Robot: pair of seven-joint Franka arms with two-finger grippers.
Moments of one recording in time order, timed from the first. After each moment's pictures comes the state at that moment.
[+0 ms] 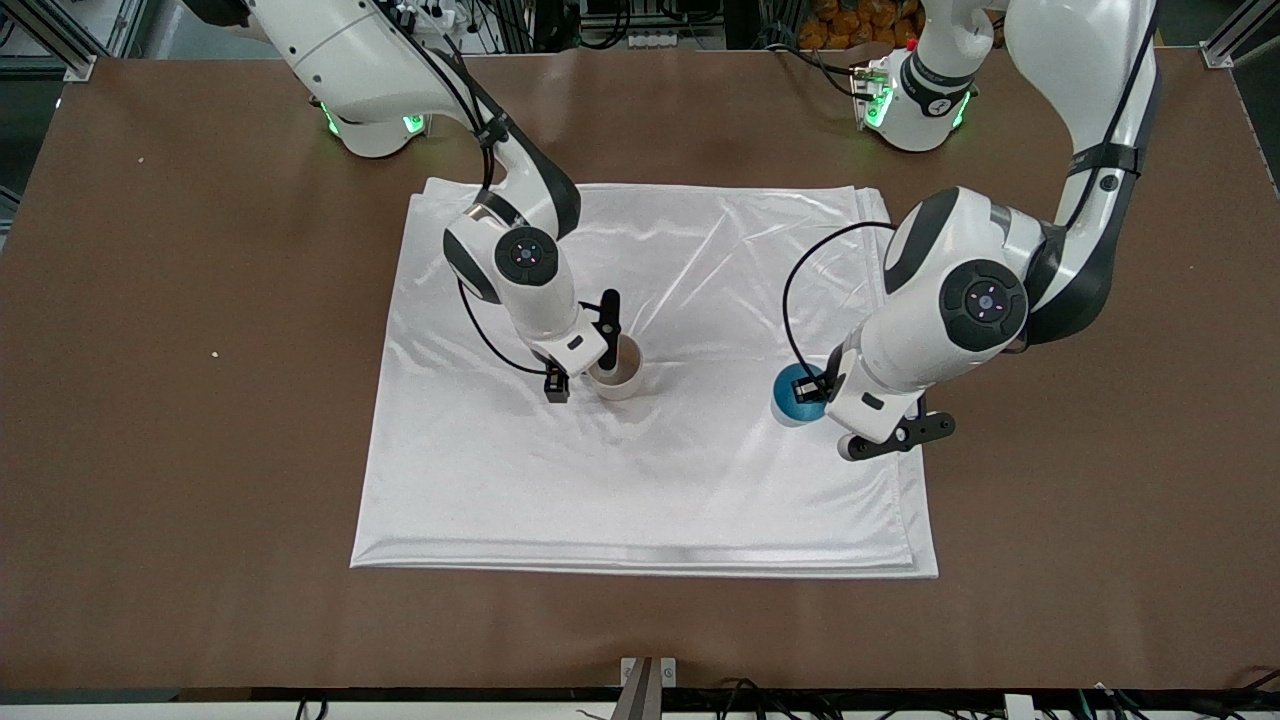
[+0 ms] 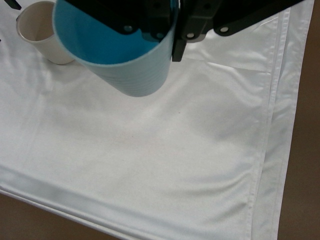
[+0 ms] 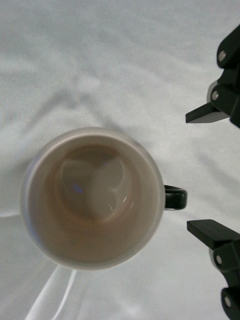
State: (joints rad) left arm -0.19 0.50 -0.27 -1.44 -0.02 1.90 -0.69; right arm 0.49 0.56 0.18 -1.76 -0.20 2.32 -0.73
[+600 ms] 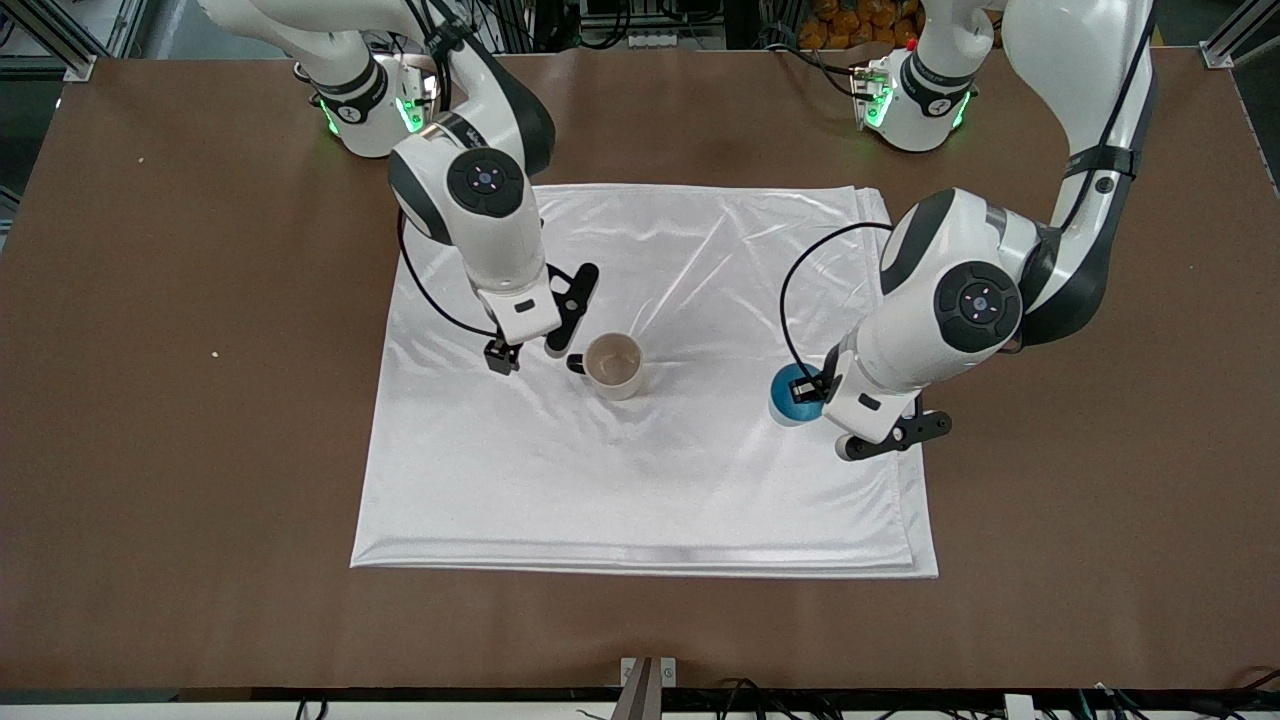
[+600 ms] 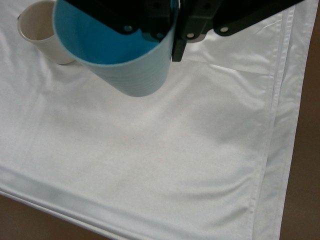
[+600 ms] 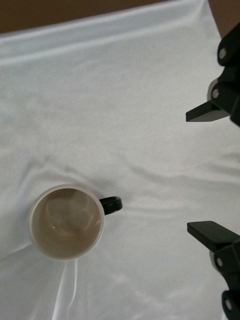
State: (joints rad) left arm -0.20 0.50 -0.27 -1.44 -0.02 1.90 -0.71; right arm 0.45 0.33 0.18 -1.75 -0.20 2.08 -0.48
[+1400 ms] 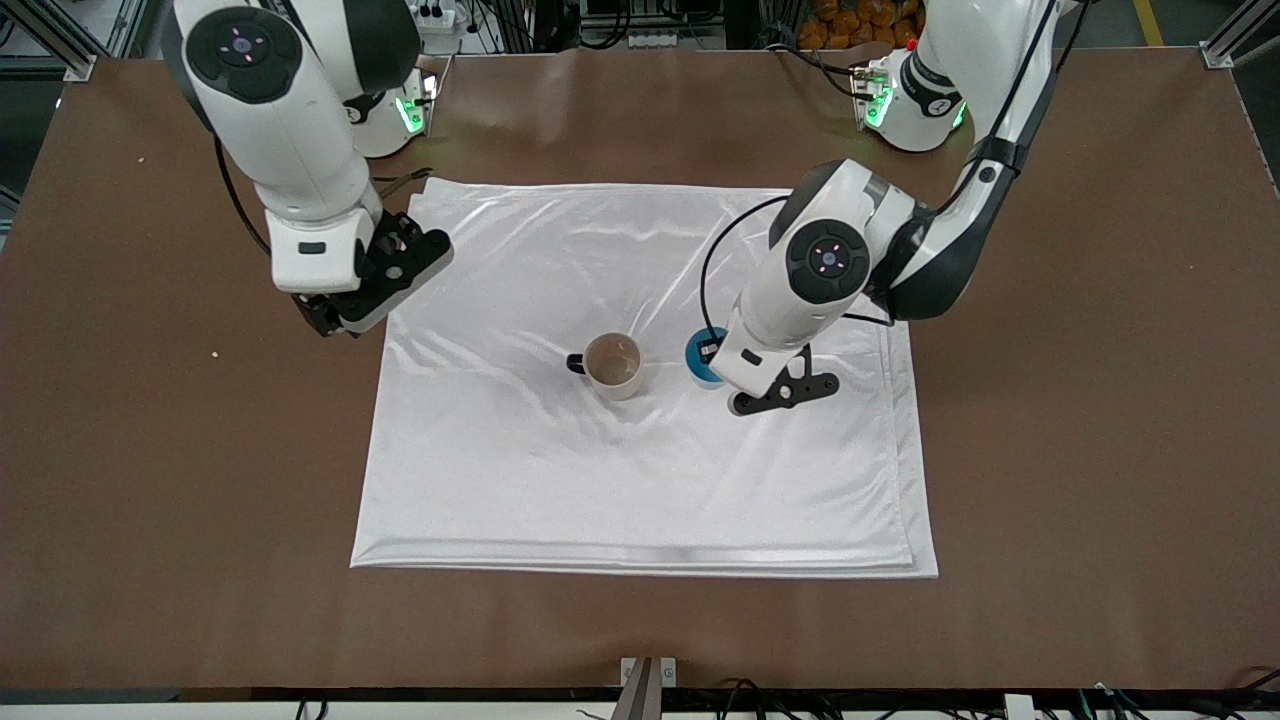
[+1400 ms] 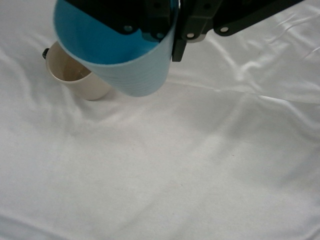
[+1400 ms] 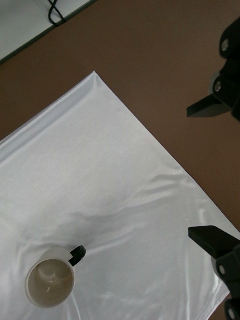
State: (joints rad) left arm -0.38 0.53 -0.27 -1.44 -0.02 1.94 -0.83; right arm 0.29 0.11 0.17 -1.63 -0.17 1.74 -0.32
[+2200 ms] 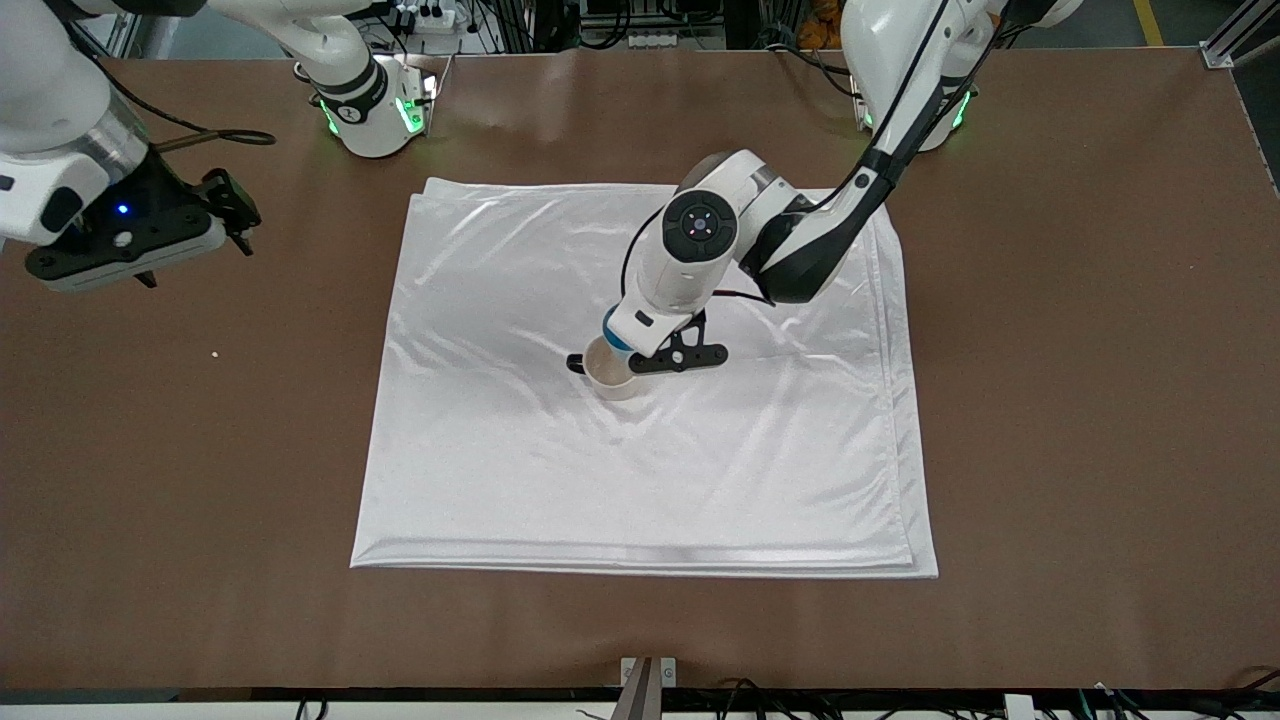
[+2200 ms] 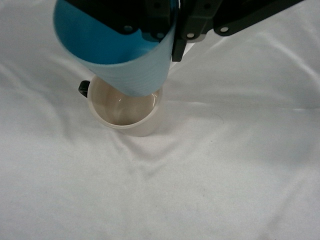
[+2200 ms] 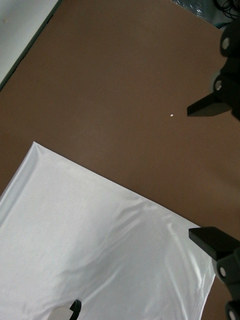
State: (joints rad) left arm -0.55 0.63 -0.27 -1.44 -0.02 2.09 -0.89; right arm 0.06 0.02 0.17 -1.50 -0.17 1.51 -0.25
